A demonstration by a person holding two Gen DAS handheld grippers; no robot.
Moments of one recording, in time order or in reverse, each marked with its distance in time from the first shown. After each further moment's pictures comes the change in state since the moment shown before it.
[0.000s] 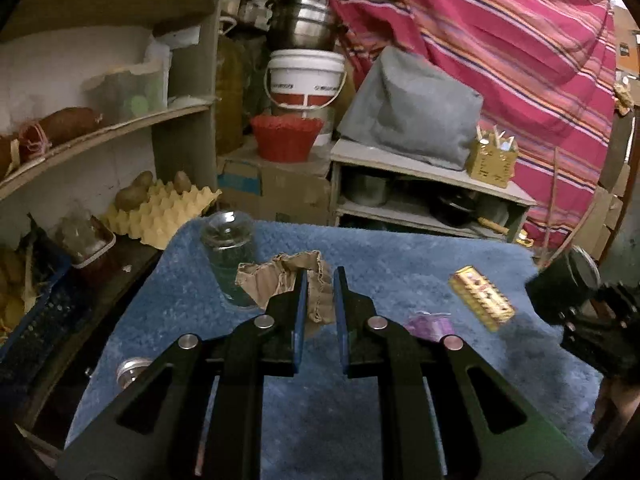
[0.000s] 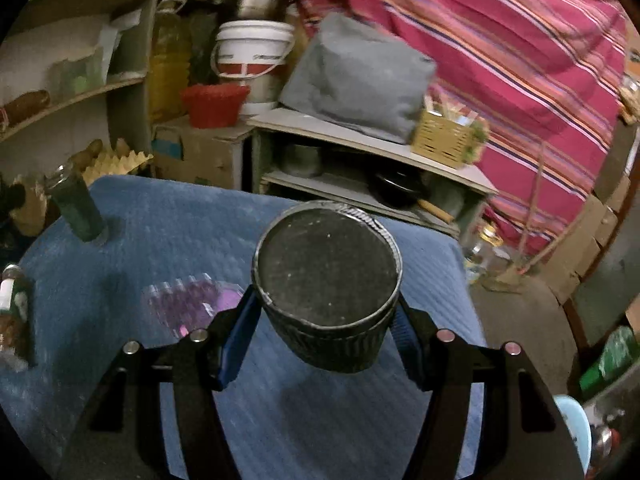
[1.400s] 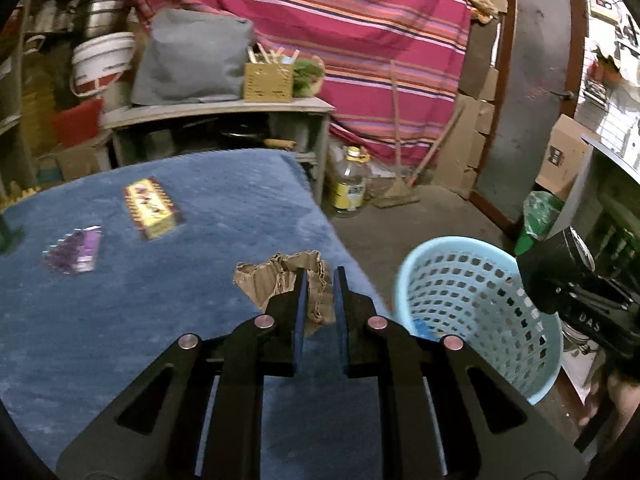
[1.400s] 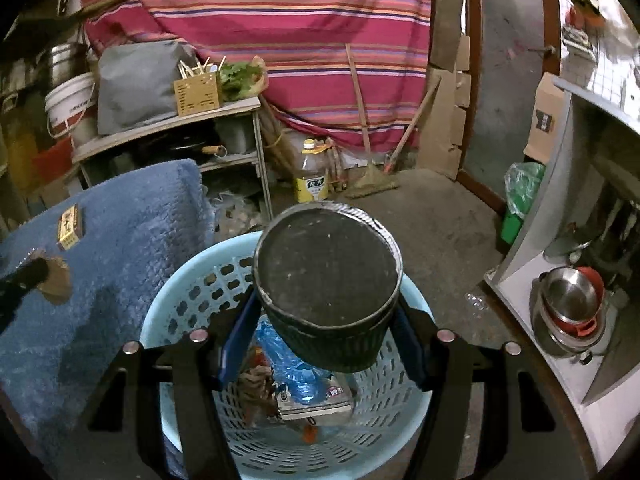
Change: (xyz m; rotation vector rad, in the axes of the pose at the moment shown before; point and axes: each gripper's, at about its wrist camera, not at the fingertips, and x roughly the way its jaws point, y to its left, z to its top) left arm -0.039 -0.356 -0.150 0.251 0.146 -0.412; right arm -0.107 -0.328 -0.220 0.452 0.063 -0.293
